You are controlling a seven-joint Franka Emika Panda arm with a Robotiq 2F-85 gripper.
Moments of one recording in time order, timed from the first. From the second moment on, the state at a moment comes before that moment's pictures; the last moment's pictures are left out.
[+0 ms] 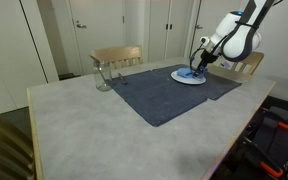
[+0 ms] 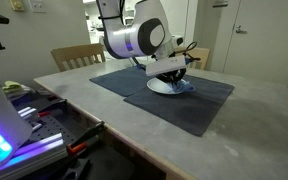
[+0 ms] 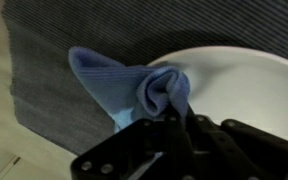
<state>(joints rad) -0.28 0.52 -0.16 -2.40 -0.44 3.41 -0.41</state>
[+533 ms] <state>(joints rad) -0.29 0.55 -0.12 -2.39 -0.45 3.44 -0.38</state>
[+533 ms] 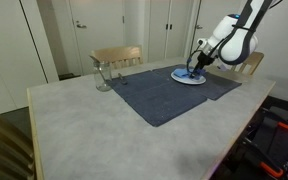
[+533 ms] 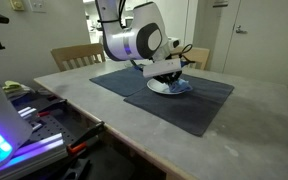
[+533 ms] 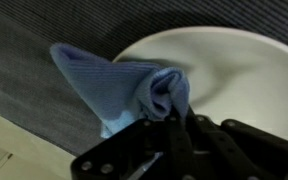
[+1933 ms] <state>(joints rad) -0.35 0.47 -0.11 -2.34 -0.67 3.13 -0.30</state>
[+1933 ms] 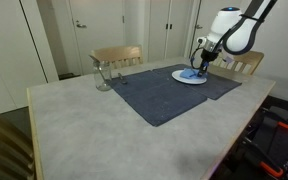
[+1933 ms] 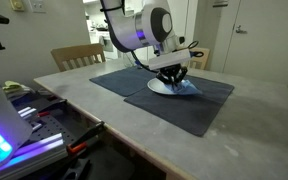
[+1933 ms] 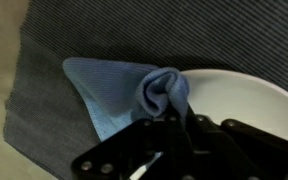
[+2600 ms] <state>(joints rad) -0.26 0.46 -0.11 -2.34 -0.51 3.00 -0.39</state>
